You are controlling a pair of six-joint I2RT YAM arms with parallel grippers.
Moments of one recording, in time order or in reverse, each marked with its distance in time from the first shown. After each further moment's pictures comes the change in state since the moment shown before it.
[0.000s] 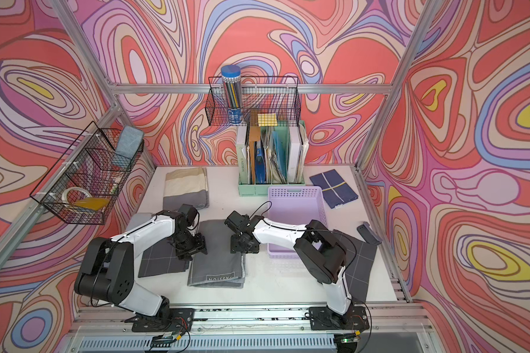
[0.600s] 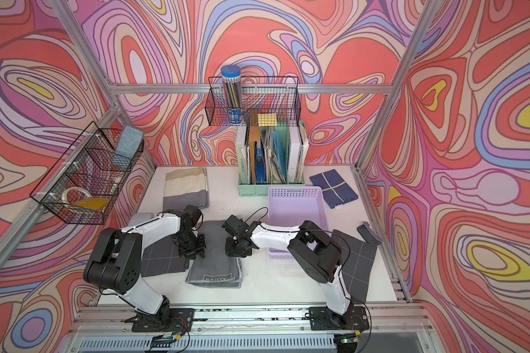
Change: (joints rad) left arm -0.022 0.092 0.022 0.023 0.005 -0.011; right arm 0.027 0.045 -0.049 0.218 -0.132 0.071
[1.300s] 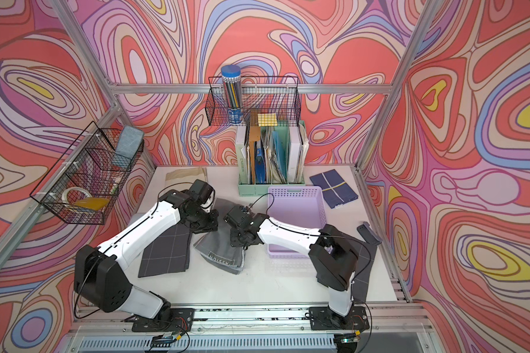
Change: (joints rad) left arm -0.212 -0.136 0.422 -0.165 -0.052 -0.011; right arm -0.027 -0.210 0.056 -0.213 0.279 -0.134
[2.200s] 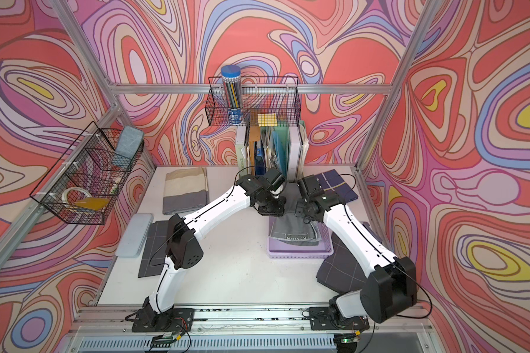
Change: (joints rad) left arm -0.380 0.727 0.895 -0.006 0.044 -0.076; right arm -0.586 -0.375 -0.129 -0.260 0.119 -0.258
